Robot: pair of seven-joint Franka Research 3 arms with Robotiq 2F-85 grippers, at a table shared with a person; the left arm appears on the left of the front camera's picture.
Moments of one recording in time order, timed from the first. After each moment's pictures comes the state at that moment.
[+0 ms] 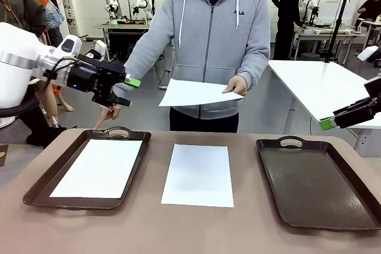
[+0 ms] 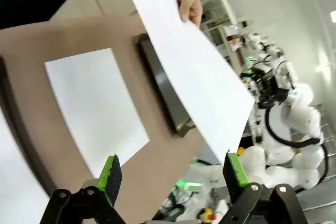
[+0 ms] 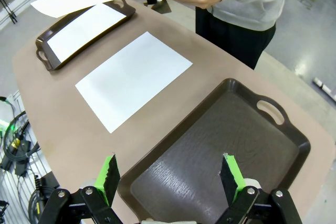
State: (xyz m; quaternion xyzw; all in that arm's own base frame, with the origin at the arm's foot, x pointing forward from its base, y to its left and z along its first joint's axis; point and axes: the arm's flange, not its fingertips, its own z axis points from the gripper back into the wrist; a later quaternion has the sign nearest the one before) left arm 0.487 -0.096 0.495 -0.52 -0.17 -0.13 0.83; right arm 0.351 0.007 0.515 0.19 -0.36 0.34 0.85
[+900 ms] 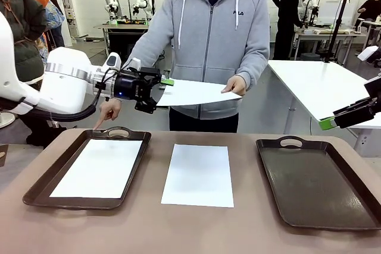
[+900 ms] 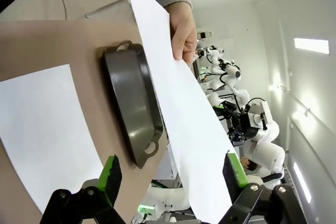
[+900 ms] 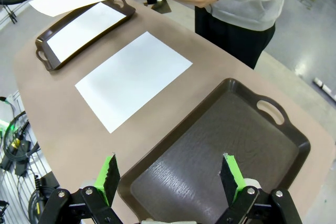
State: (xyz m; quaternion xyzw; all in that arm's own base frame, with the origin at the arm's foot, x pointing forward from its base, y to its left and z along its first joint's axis) left arm 0.567 -0.175 0.435 -0.62 -0.10 -0.07 0.78; right arm 0.351 0.007 0.515 0.19 -0.36 0.34 0.85
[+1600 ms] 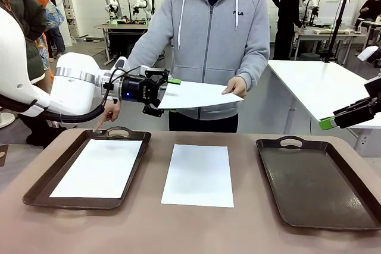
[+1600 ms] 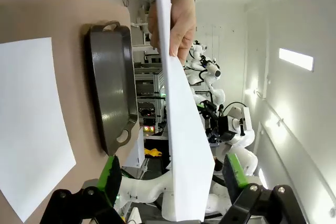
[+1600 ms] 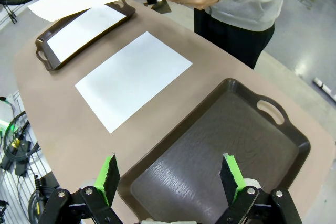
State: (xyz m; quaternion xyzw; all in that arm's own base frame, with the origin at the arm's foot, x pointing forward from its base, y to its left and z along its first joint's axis) left arm 0.570 -0.191 0.428 -0.65 -0.01 -0.01 0.76; right arm 0.351 0.008 0.515 0.19 -0.36 0.34 0.85
